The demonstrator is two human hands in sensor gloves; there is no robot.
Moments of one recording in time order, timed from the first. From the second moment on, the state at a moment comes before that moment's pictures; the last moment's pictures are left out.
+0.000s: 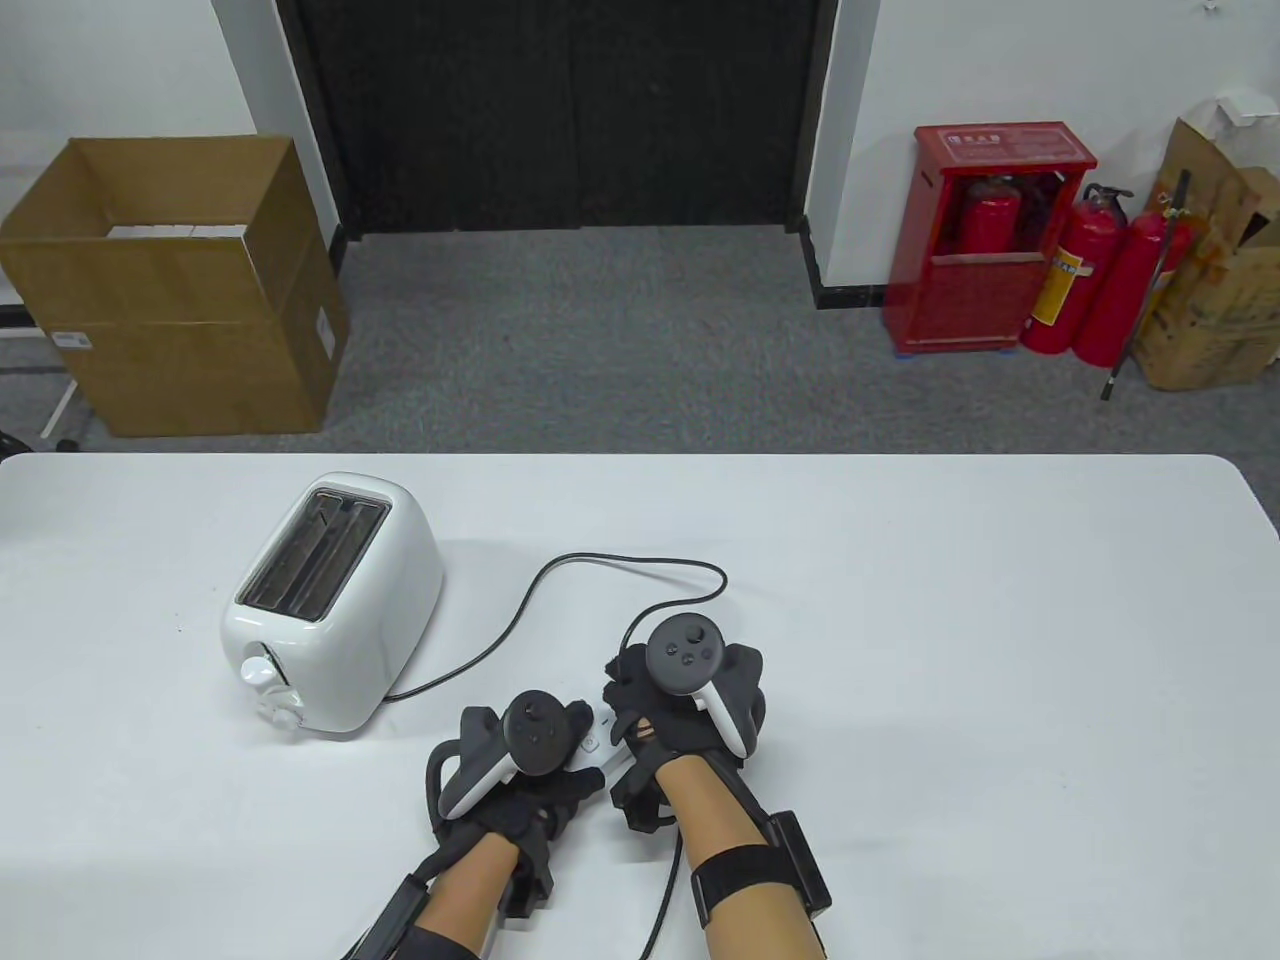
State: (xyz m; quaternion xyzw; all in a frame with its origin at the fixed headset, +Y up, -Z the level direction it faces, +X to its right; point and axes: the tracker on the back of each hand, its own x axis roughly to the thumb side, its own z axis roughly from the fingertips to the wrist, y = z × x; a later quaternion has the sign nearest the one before) left_hand -0.147 -0.767 -0.361 -0.10 -0.08 0.15 0.98; right_hand 0.023 -0.730 -0.402 0.00 0.01 0.95 0.33
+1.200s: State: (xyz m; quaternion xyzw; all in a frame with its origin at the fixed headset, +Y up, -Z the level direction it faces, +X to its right) left_hand -0.147 -0.767 -0.359 -0.10 -0.07 0.12 0.98; right_hand 0.027 -0.742 -0.404 -0.04 0.14 0.95 0.26
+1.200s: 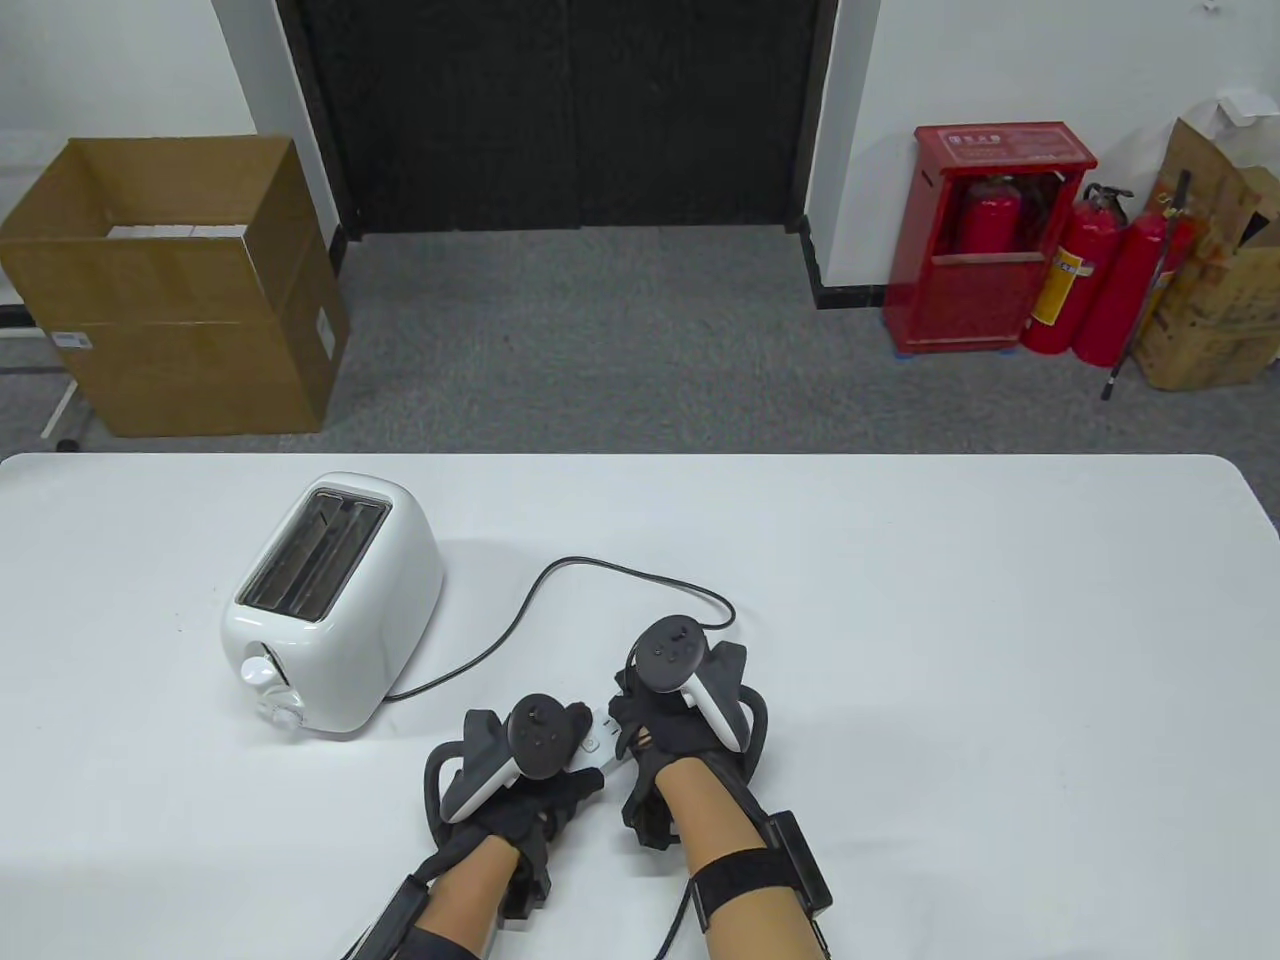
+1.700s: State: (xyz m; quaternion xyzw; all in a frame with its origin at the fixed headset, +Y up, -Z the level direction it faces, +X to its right) left_hand -0.169 -0.713 -0.358 -0.07 -0.10 0.10 0.99; right_hand 0.073 -0.699 -0.360 0.02 0.03 0.97 0.23
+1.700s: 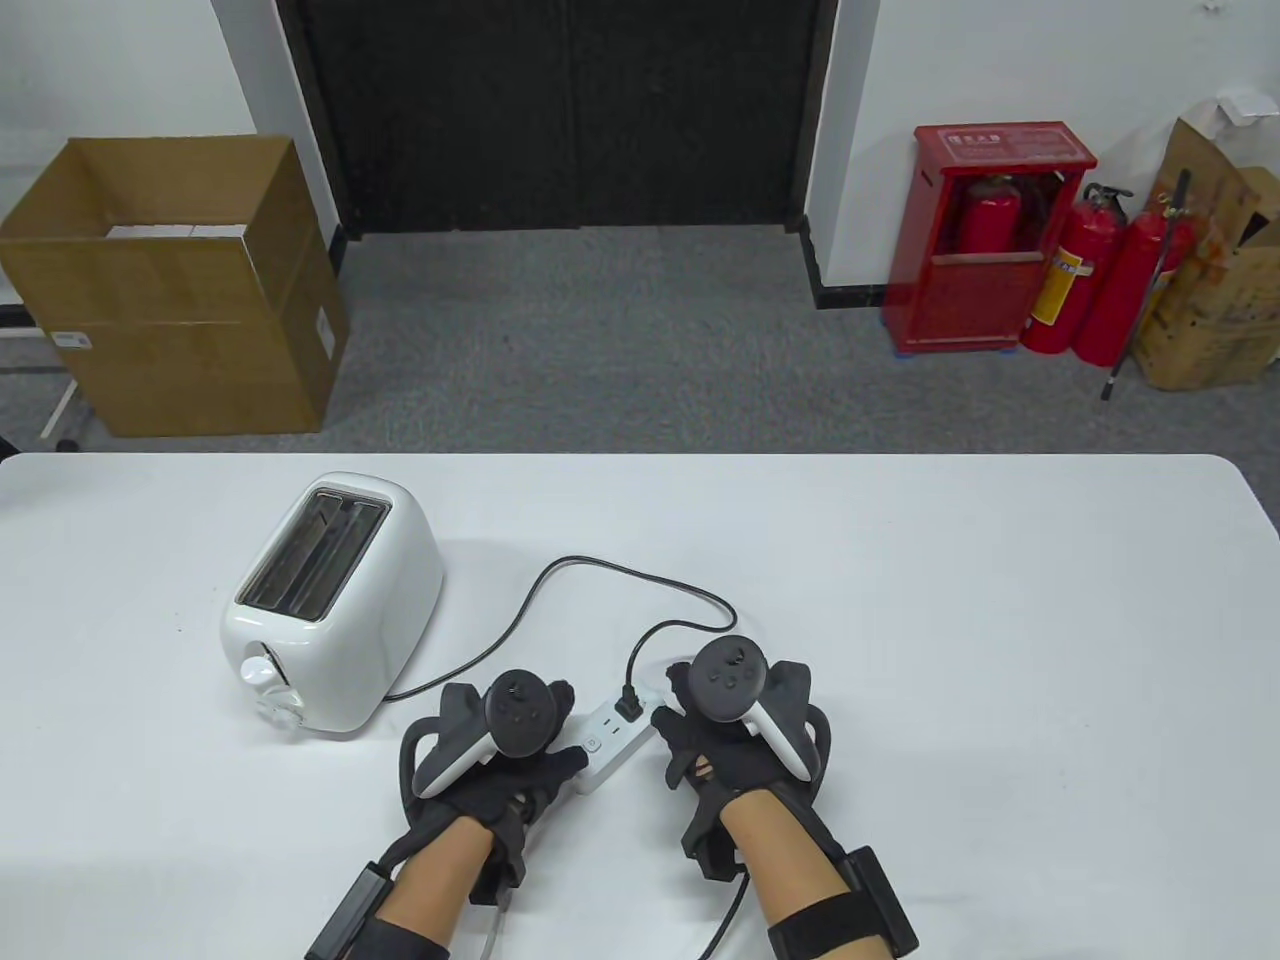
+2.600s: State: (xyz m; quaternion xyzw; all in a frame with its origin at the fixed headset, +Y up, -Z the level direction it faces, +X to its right) left_hand -0.226 -0.726 -0.338 -0.02 -0.10 0.01 1.00; right_hand 0.083 -0.736 -0.342 0.07 0.03 0.99 0.14
